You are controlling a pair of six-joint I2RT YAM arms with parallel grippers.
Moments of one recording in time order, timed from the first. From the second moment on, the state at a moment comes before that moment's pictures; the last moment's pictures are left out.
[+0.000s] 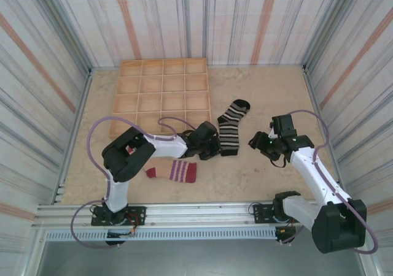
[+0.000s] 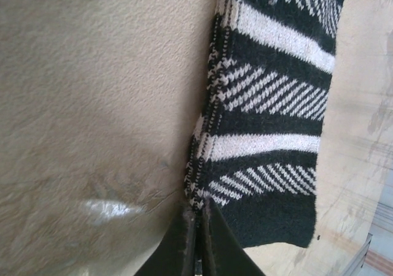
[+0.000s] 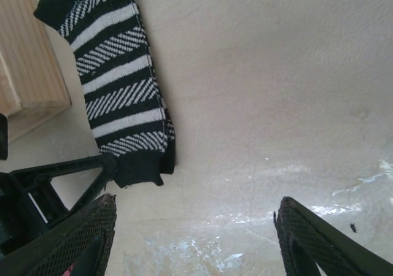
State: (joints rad) left arm -0.92 1.96 1.07 0.04 0.19 -1.20; right arm 0.17 1.02 0.69 -0.73 -0.21 0.64
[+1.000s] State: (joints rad) left arm -0.73 1.87 1.10 -0.42 0.52 -0.75; right arm 0.91 1.10 0.69 -0.59 0.16 0.35
